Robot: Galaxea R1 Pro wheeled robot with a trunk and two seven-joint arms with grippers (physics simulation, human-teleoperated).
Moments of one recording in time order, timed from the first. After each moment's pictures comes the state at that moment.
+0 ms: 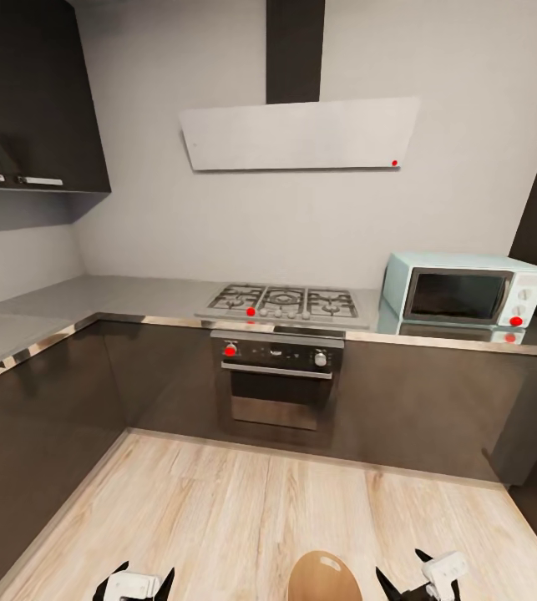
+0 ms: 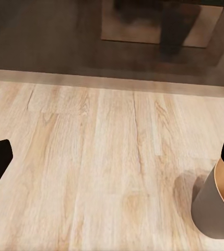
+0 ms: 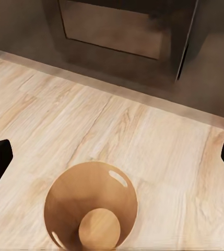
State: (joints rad) left arm 0.14 0.01 0.09 -1.18 -0.02 -0.09 -0.23; right arm 0.10 -0.08 -0.22 -1.16 0.09 -0.11 0.52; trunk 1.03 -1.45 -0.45
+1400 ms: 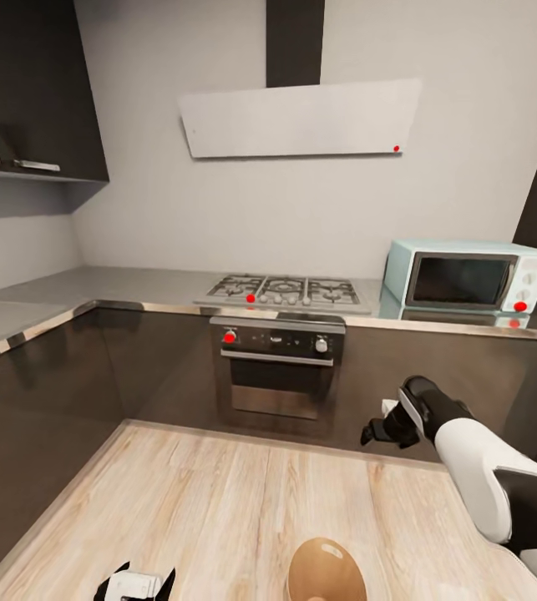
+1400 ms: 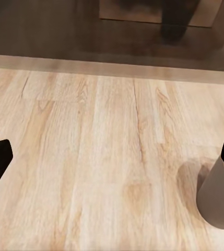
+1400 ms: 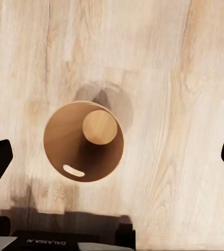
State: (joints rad) left arm 0.14 0.02 0.09 -1.18 -0.02 -0.07 -0.23; right arm -1.05 -0.12 -0.15 -0.30 0.30 1.03 0.35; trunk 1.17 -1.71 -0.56
